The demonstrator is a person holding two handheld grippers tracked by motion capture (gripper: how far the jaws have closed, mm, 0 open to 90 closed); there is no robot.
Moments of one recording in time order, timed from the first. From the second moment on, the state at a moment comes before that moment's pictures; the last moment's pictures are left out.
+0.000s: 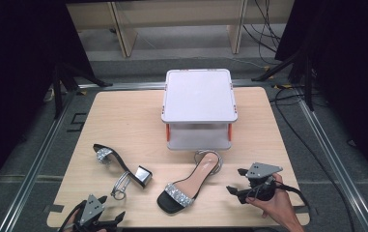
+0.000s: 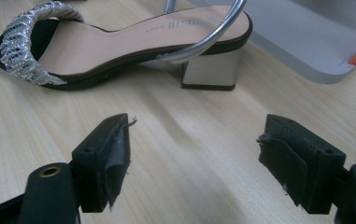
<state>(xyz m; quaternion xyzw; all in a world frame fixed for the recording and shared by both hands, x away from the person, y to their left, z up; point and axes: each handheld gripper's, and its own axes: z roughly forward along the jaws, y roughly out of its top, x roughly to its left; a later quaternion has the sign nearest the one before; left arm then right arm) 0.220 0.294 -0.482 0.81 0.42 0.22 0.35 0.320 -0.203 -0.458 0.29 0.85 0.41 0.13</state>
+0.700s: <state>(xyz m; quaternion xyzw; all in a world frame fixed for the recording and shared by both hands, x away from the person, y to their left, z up) 0.220 0.295 -0.483 0.81 0.42 0.23 0.35 0.341 -0.177 -0.457 0.23 0.87 0.41 0.14</state>
